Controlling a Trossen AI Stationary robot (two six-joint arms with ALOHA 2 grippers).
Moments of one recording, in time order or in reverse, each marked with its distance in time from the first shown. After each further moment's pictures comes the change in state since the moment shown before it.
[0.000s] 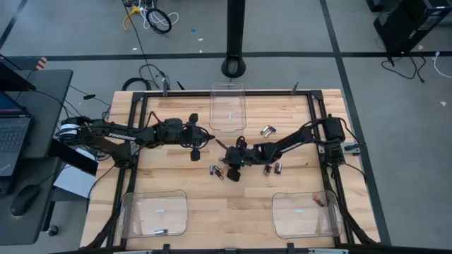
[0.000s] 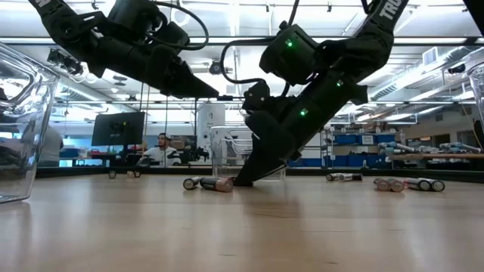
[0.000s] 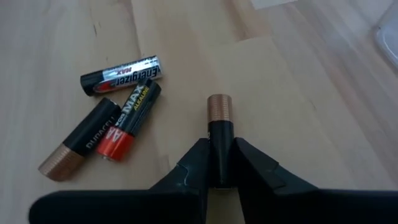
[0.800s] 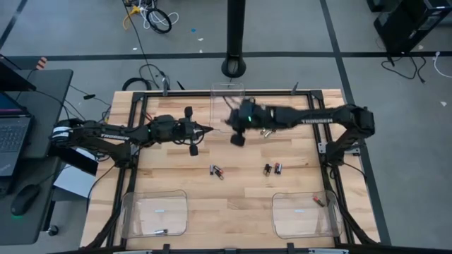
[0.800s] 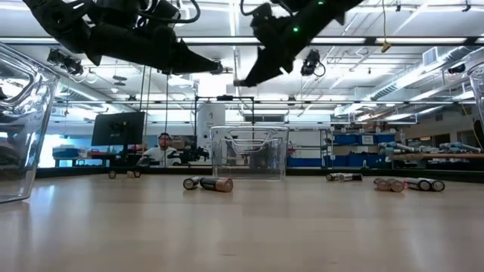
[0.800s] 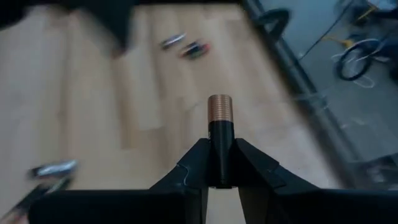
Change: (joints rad) left arm 0.005 -0.107 0.001 0.059 -0.055 0.107; right arm -0.251 -0.339 0.346 -0.541 -0.010 -0.351
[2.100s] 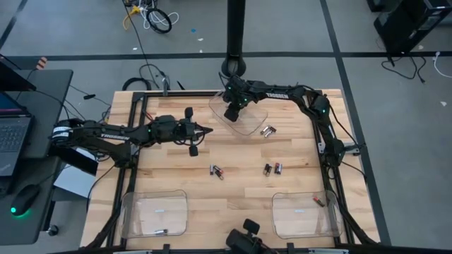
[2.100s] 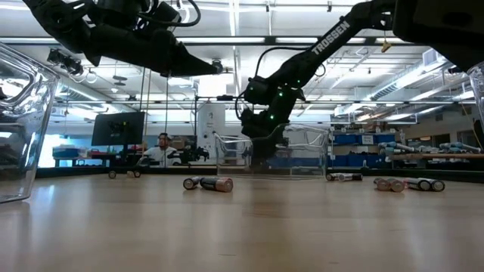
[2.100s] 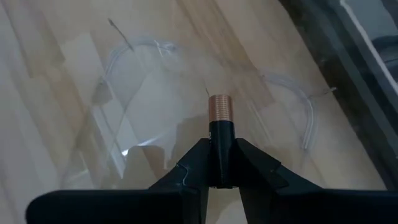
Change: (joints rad) left arm 0.000 0.001 0.000 -0.034 0.003 -0.005; right arm -0.364 0.534 0.337 -0.214 -0.243 -0.006
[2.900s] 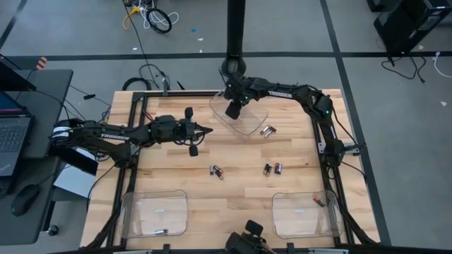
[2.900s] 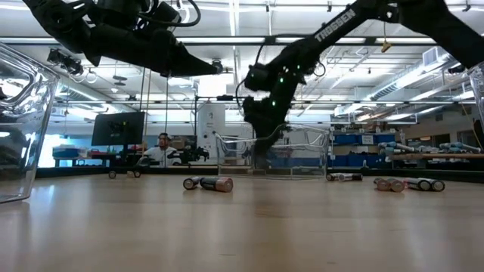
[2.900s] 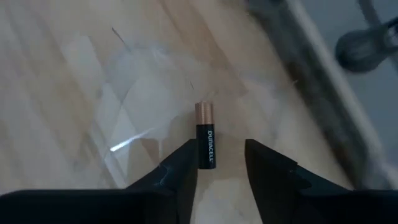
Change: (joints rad) left arm 0.000 0.000 0.000 0.000 0.000 0.000; right arm 0.015 -0.060 0.060 -0.137 0.078 0.000
